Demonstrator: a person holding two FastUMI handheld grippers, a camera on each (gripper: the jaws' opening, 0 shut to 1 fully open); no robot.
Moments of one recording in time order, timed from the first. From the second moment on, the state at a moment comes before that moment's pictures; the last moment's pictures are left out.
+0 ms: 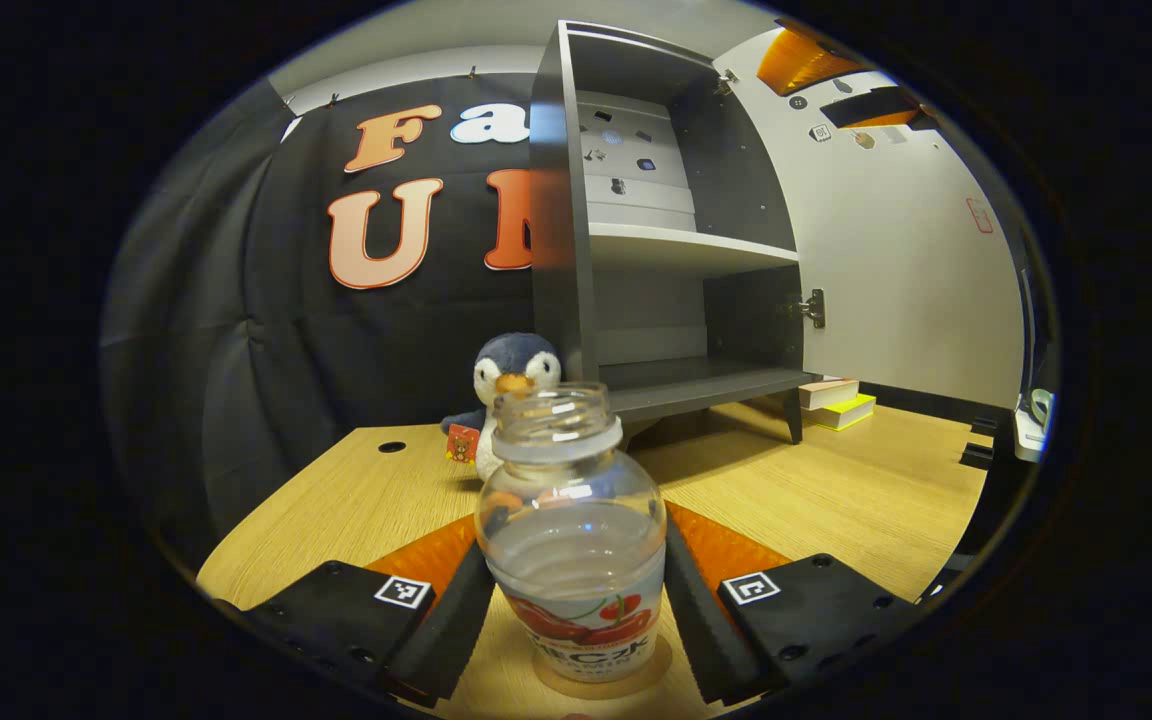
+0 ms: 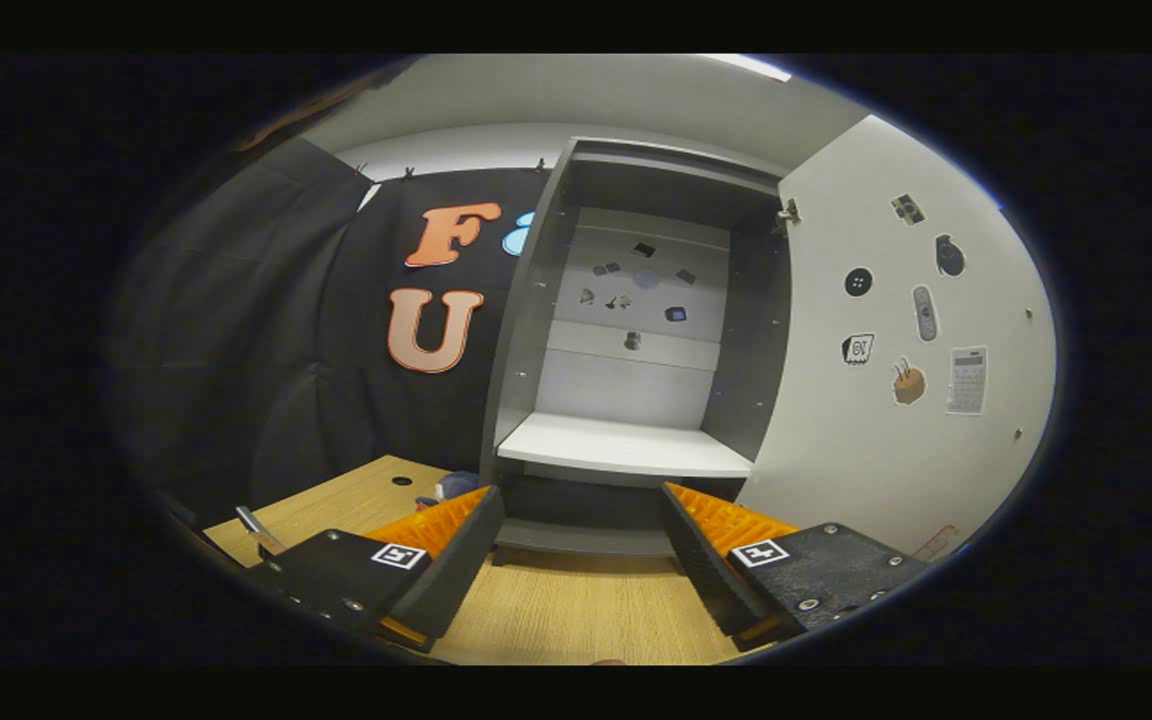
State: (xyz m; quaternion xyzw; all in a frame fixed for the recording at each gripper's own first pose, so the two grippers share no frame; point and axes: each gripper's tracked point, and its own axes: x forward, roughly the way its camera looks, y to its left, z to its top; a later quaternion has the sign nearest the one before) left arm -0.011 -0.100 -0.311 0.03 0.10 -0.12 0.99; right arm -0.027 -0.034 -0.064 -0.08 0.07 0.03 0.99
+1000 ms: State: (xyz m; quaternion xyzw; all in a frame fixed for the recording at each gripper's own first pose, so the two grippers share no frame) left arm 0.028 -0.104 -0.181 0.02 0.05 -0.09 0.99; right arm -0.052 -0.094 -0.008 -0.05 0.01 -0.01 1.00
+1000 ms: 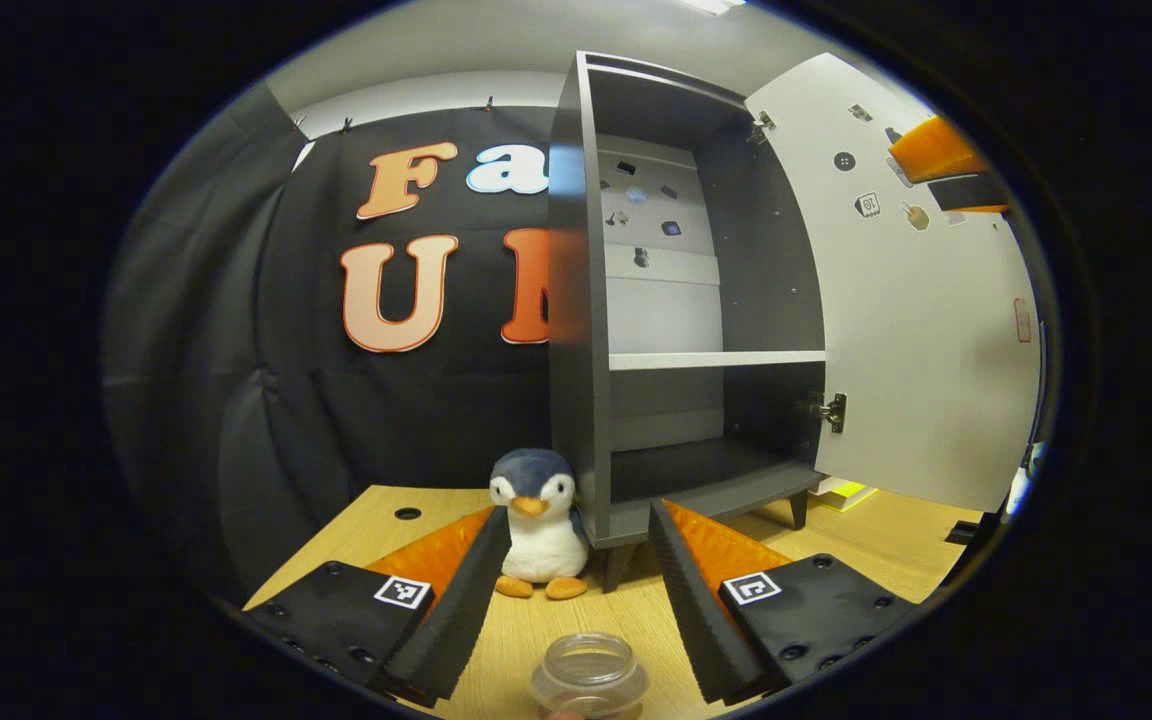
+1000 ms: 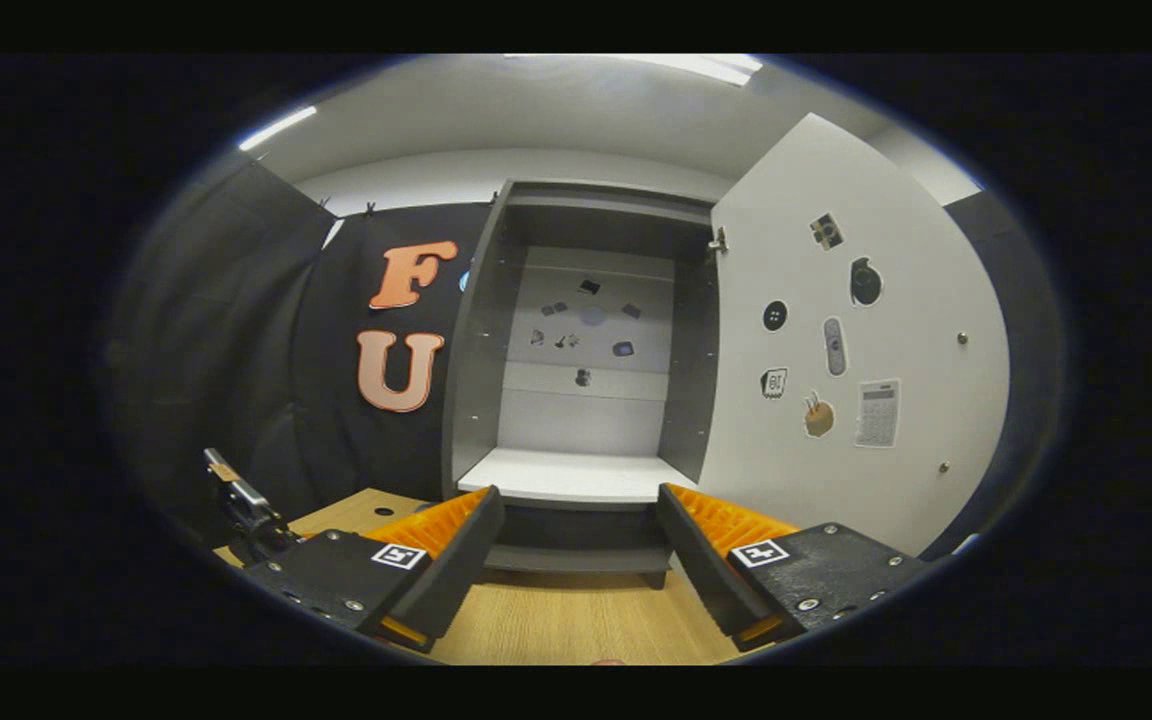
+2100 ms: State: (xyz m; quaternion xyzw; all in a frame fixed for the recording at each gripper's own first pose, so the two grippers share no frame) left arm 0.016 -0.144 -0.050 0.02 0.03 -0.09 1.00; right arm -0.142 -0.242 0.022 -0.04 0.01 -0.13 0.99
